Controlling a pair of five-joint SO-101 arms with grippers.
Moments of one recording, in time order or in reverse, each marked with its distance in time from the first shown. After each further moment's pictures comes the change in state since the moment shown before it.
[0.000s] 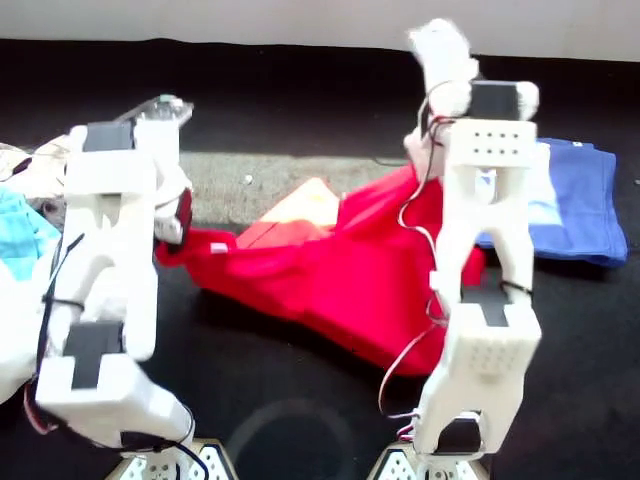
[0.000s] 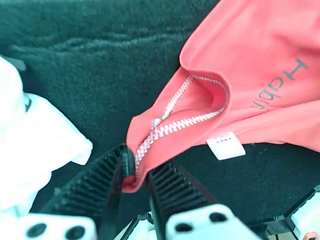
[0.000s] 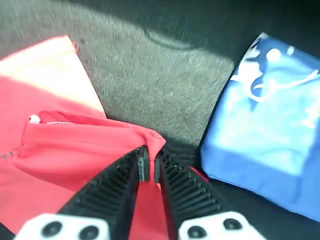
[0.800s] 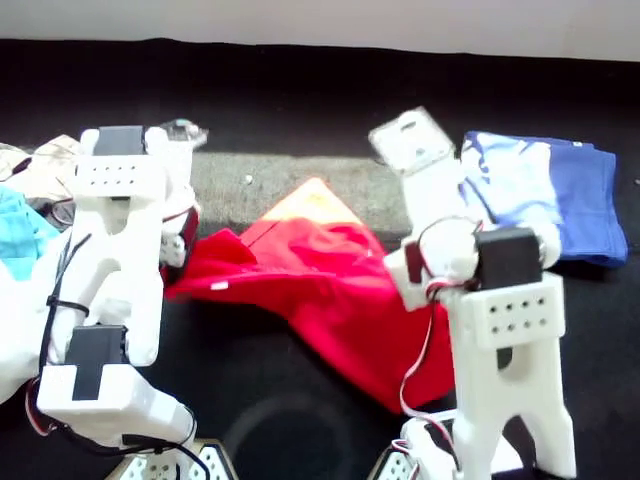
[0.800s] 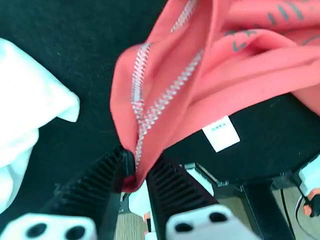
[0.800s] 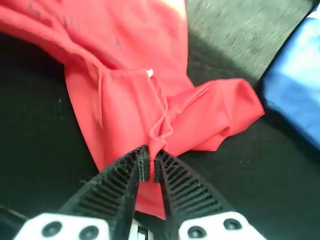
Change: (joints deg) left arm 2.0 -4.0 9.9 6.2 -2.1; right arm -11.2 -58.5 62.9 0.0 0.4
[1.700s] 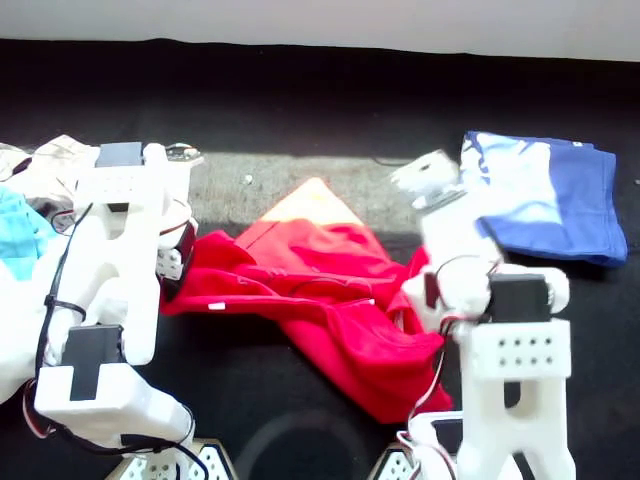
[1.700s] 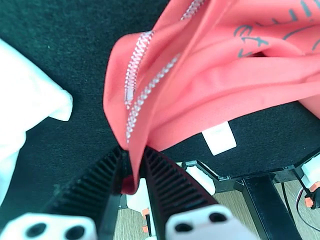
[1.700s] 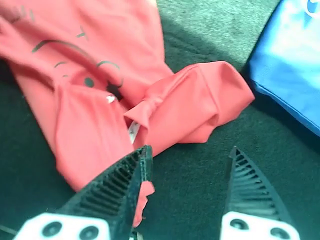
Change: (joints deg) left arm -2.3 0.0 5.1 -3.4 -1.2; right arm 9.4 -8.7 16.3 -11.6 4.1
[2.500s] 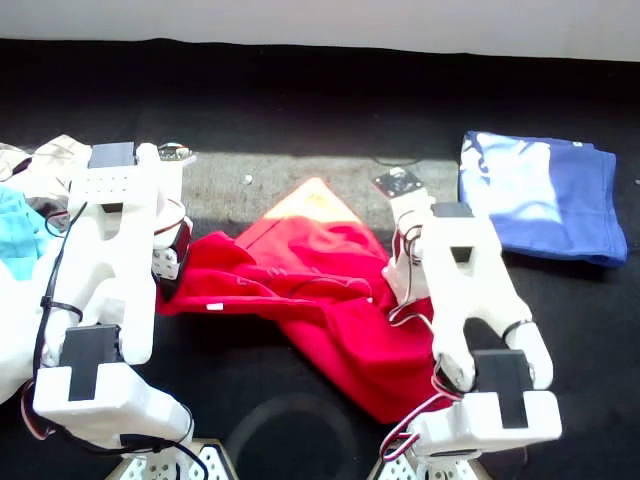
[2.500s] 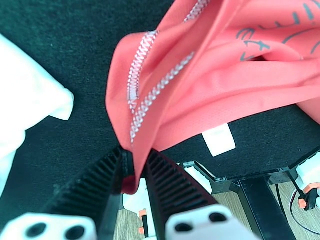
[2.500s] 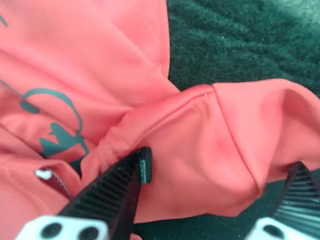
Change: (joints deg) left arm -0.9 0.0 0.0 0.0 0.0; right arm -1.2 44.4 2.3 -22.9 -0.9
